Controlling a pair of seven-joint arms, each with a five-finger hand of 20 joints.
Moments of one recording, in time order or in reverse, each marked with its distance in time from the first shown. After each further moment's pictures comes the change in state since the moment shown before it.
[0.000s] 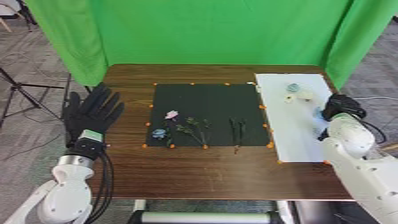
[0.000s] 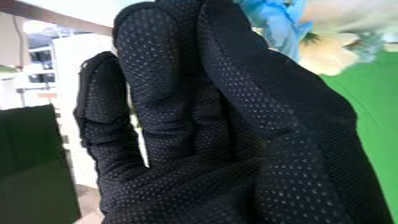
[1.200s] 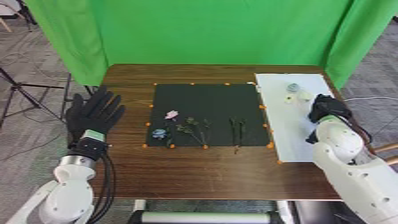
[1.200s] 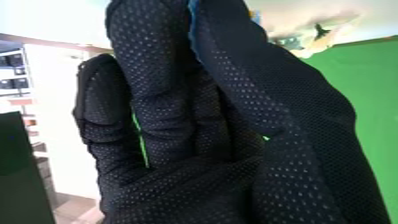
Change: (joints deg) left arm 0.0 -0.4 0.3 -0.7 -0.4 2.9 -0.6; right arm -1.4 -1.0 -2.0 -4.3 -0.1 0.1 -0.2
